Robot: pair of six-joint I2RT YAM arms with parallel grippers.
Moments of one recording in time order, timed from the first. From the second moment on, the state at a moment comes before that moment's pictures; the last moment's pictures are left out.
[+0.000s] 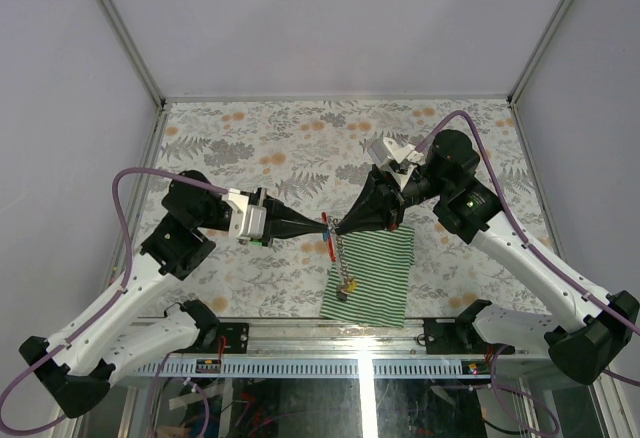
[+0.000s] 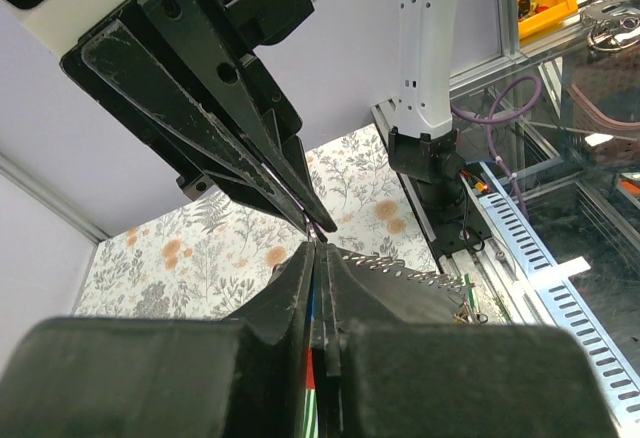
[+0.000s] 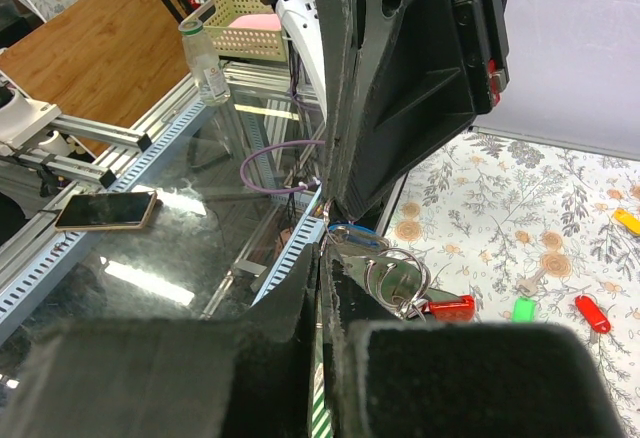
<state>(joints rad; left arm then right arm) -0.68 0.86 0.93 0.10 1.07 0.25 0.66 1.13 1.10 0.09 -1.32 0.15</state>
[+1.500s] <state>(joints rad) -0.68 0.89 1.01 -0.09 1.12 0.34 0.67 1.11 1.10 0.01 -1.27 0.09</state>
